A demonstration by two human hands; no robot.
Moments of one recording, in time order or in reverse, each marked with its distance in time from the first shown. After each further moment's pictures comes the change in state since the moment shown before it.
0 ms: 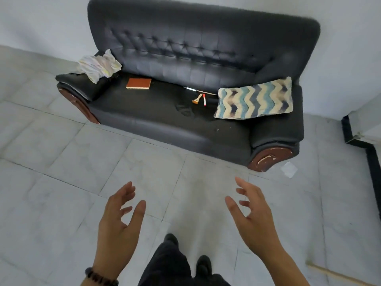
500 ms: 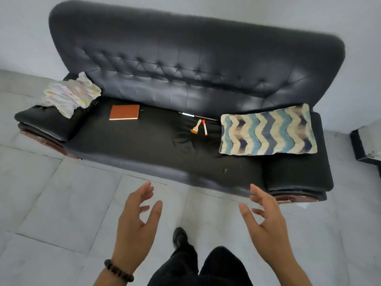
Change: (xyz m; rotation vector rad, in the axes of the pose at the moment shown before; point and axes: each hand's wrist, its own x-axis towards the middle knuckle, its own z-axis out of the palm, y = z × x) left_hand 0.406 0.027 0.086 0.027 -0.191 0.039; right_hand 0.353 -0.046 0.065 0.018 0.158 0.113
